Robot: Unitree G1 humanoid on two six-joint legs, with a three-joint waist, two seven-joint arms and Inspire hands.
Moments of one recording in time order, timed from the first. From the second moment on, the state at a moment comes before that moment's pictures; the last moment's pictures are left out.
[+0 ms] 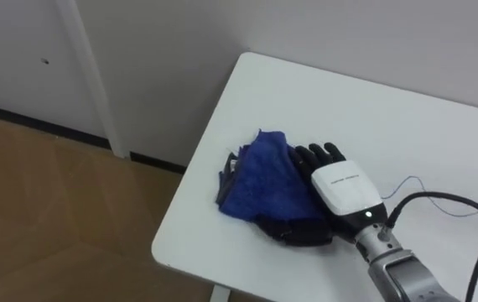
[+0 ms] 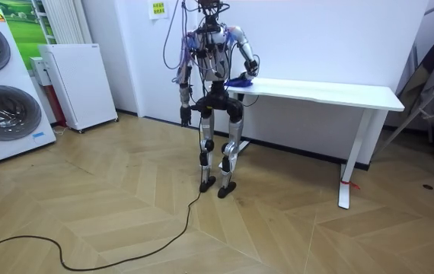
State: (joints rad) left arm 0.32 0.28 -0.04 0.89 0.45 0.04 0.01; right arm 0.04 -0.43 0.37 0.26 -1.15 -0.08 -0.33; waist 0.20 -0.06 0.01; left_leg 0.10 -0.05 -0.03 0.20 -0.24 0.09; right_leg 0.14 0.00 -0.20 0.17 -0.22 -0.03
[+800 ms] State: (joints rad) left arm 0.34 0.28 -0.05 0.85 0.45 0.07 -0.01; right arm -0.02 -0.42 0.38 0.27 -0.97 -0.04 -0.28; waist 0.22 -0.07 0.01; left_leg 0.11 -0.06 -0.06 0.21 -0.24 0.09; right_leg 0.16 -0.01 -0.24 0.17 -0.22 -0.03
